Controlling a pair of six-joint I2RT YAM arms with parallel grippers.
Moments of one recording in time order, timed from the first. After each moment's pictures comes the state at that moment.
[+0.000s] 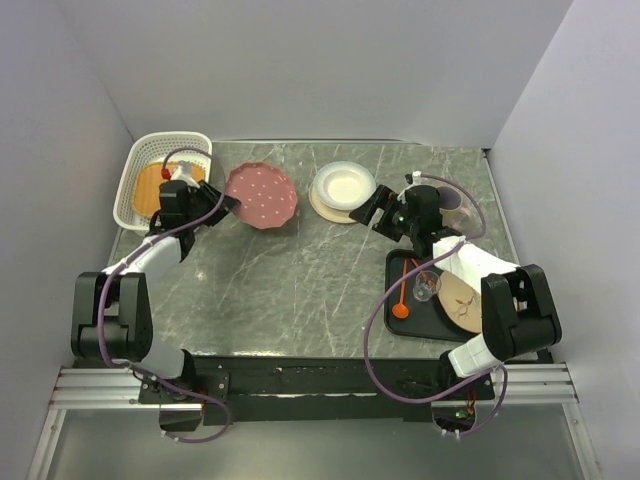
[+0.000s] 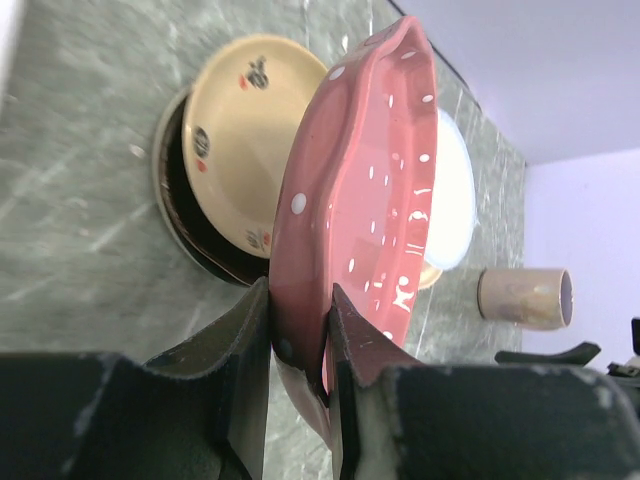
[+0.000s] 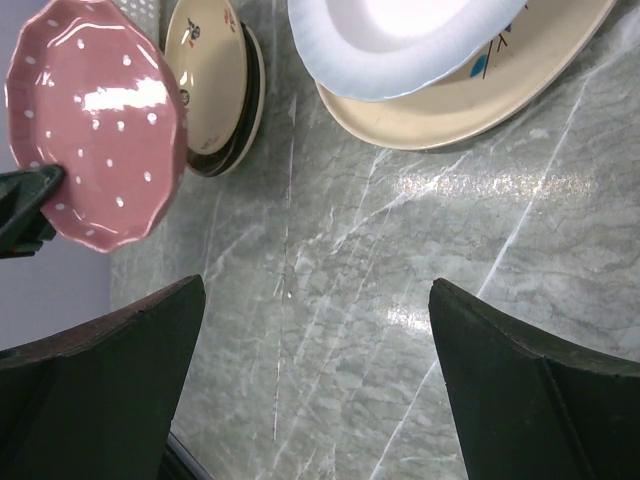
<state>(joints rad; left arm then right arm) -0.03 1.48 0.82 0.26 0.32 -0.78 0.26 1.49 0.82 0.17 -0.33 0.74</state>
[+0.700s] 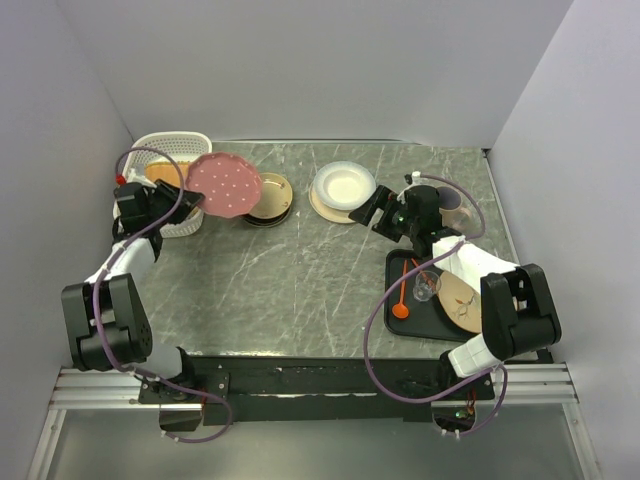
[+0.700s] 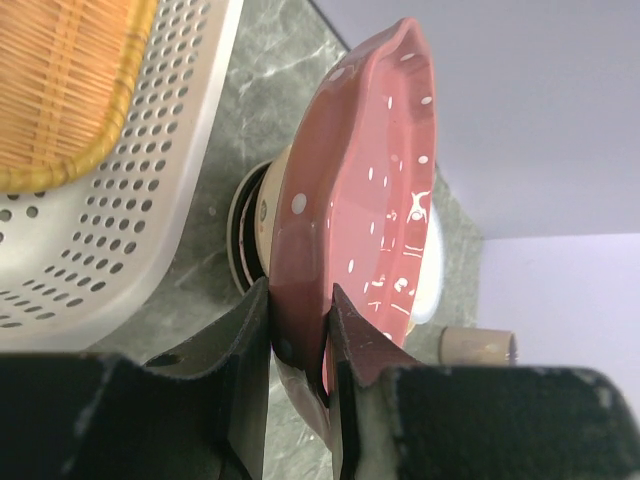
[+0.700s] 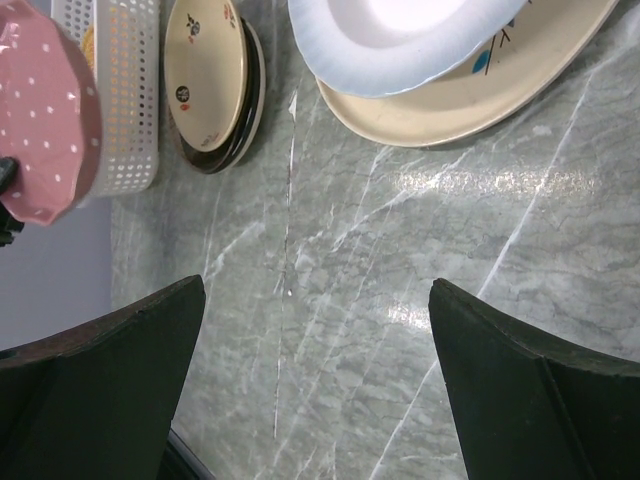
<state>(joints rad) 0.24 1.45 0.82 0.26 0.47 -0.84 0.26 1.50 0.82 0.17 -0.34 0.74</state>
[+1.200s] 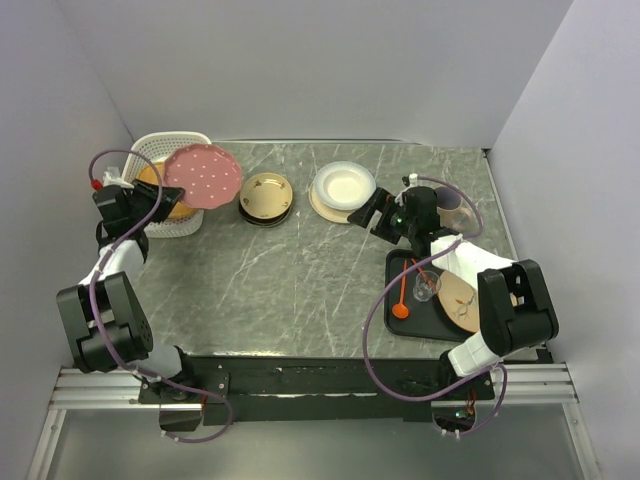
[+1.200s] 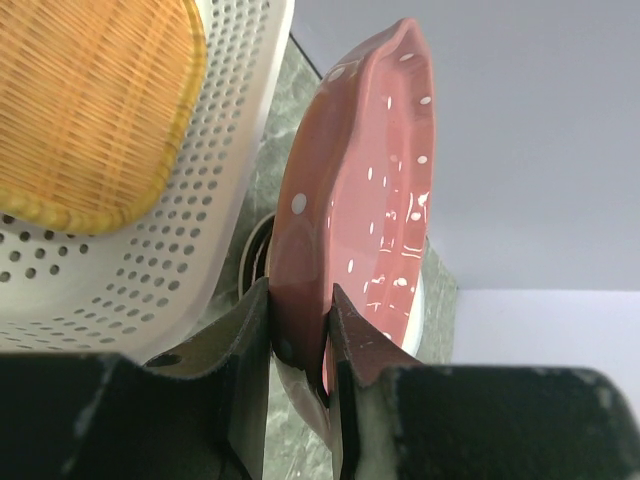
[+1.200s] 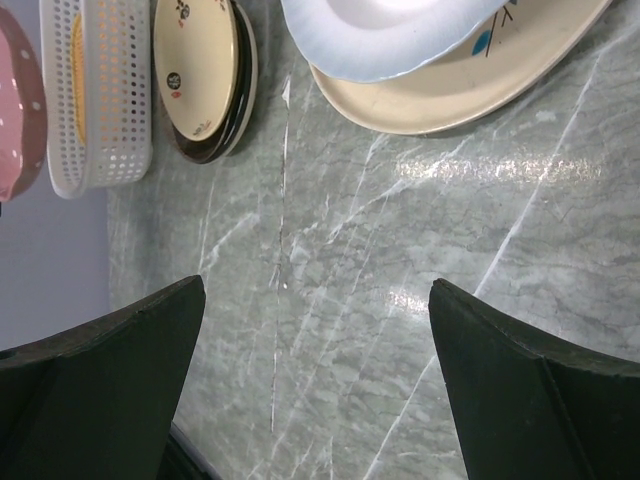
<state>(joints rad) 0.35 1.45 0.82 0.32 0.49 -0.92 0.26 1.52 0.82 0.17 -0.36 0.74</state>
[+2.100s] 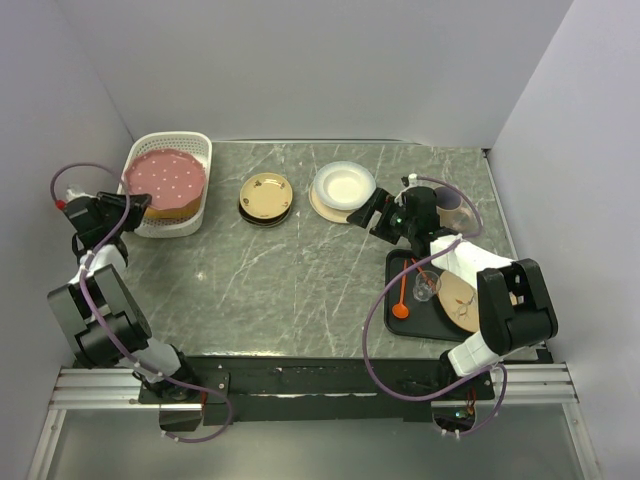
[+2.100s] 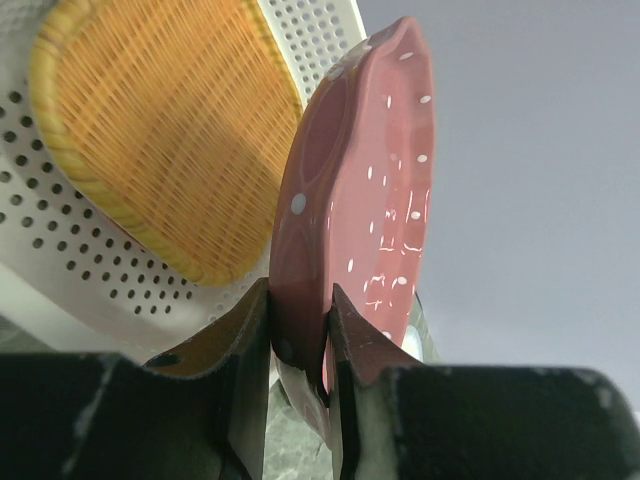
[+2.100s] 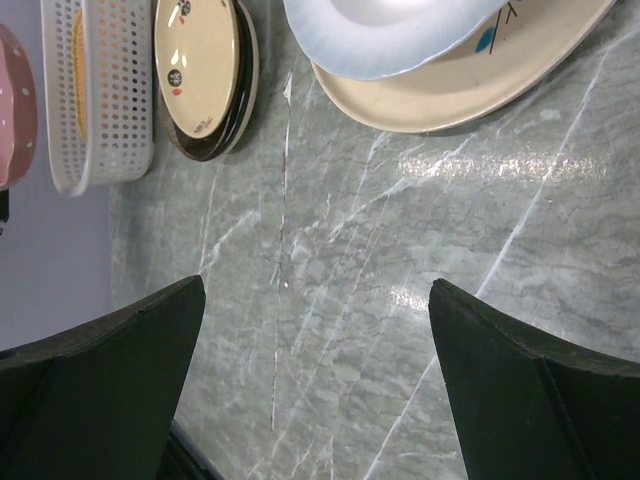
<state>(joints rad) 0.54 1.50 0.82 0.35 0.48 -0.98 0.26 1.53 0.82 0.18 -0.37 0.74</state>
